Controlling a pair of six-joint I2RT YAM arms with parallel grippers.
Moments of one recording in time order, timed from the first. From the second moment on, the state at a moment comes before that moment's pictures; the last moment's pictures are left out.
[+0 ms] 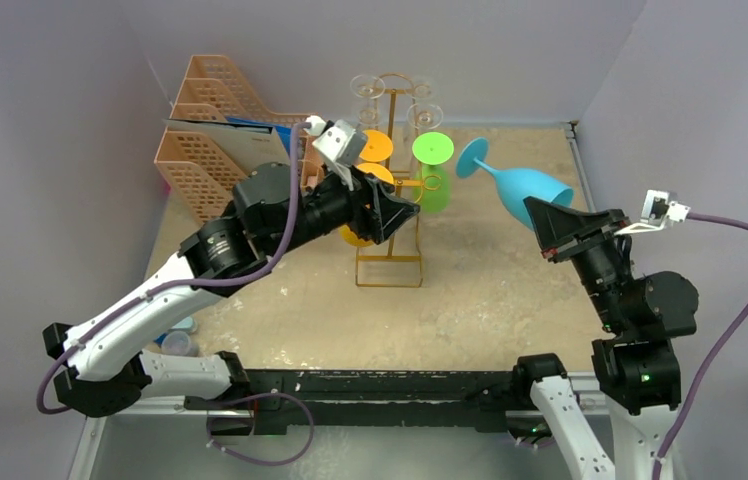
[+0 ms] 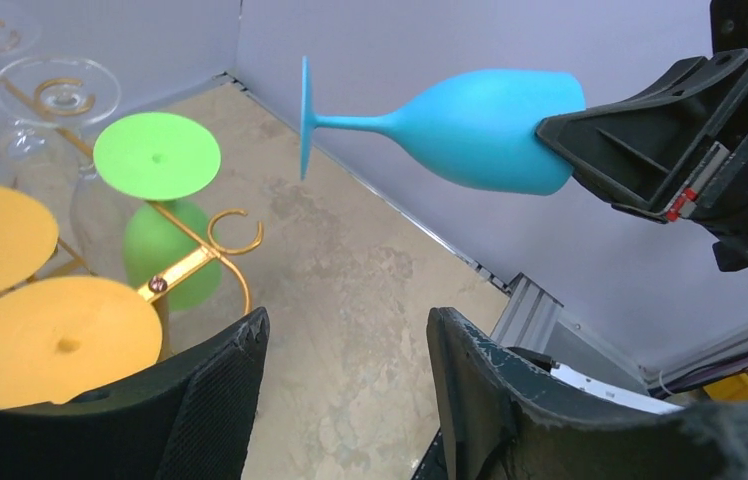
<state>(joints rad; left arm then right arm) -1.02 1.17 1.50 -0.37 -0.04 -0.35 0.11 0.49 1.08 -0.40 -0.22 0.71</state>
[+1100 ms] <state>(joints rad) -1.02 1.34 1.58 -0.24 -0.20 -0.05 0.11 0.57 1.04 -0.08 -0.58 1.00</state>
